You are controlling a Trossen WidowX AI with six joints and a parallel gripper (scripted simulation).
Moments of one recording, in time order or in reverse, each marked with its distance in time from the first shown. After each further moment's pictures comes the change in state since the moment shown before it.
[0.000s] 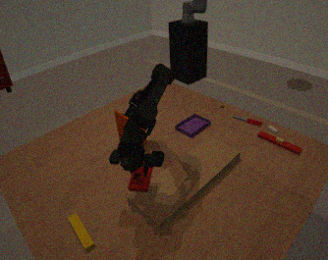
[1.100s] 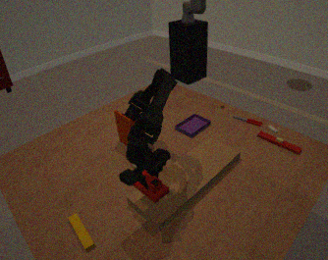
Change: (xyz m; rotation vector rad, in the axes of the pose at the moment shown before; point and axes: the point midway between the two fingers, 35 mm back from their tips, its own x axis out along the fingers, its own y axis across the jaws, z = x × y) arm 0.008 0.048 0.035 -0.942 -0.129 0.132
